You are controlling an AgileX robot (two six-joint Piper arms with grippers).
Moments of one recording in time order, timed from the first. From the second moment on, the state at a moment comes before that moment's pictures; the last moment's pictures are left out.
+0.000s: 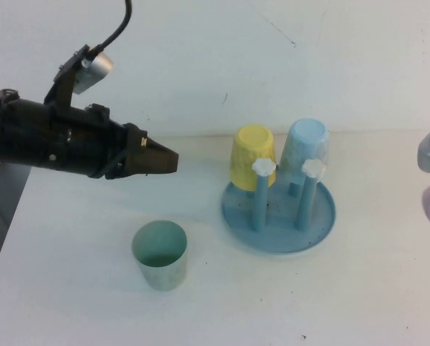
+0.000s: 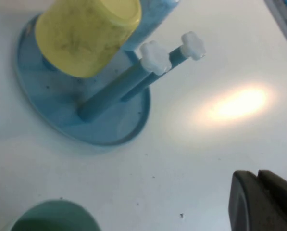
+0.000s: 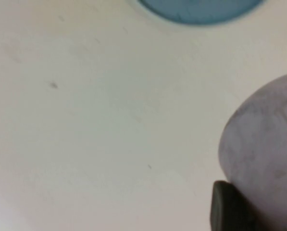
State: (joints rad) right arm 0.24 1.33 -1.10 0.10 1.08 -0.57; left arm -0.09 1.55 -1.18 -1.12 1.06 0.75
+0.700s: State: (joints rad) right arm 0.24 1.85 -1.21 -0.22 1.10 -0.42; left arm -0.09 1.07 -0.70 -1.07 0.89 0.84
